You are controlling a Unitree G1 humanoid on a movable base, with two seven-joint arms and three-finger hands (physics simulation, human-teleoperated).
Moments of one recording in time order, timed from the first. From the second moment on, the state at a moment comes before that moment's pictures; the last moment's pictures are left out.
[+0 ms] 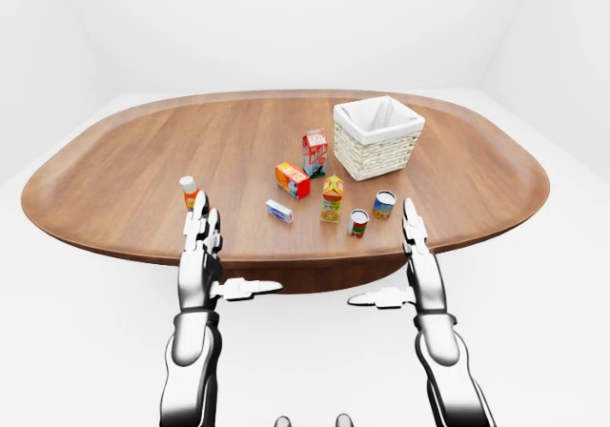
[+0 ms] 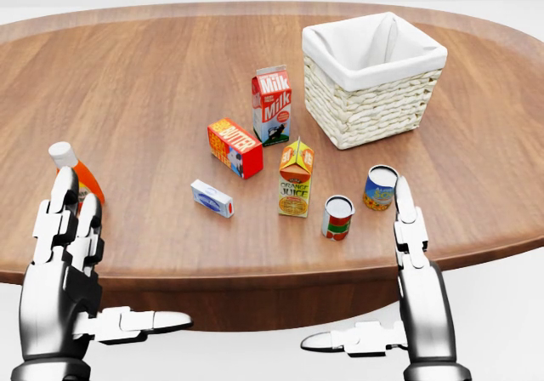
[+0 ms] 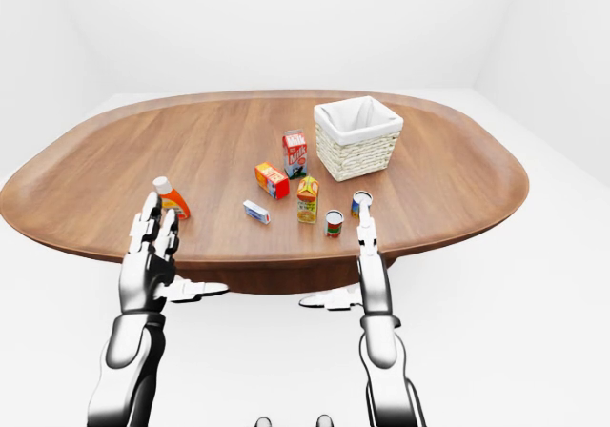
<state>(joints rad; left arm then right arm) 0.11 0.00 0.06 -0.24 -0.05 -0.09 -0.02 0.16 -0.01 0.05 -0.23 -0.29 -0.09 -0.07</state>
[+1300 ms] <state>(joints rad) 0.11 0.00 0.06 -0.26 -0.05 -0.09 -0.02 0.18 -0.01 0.06 -0.26 -0.31 -0.09 -0.07</state>
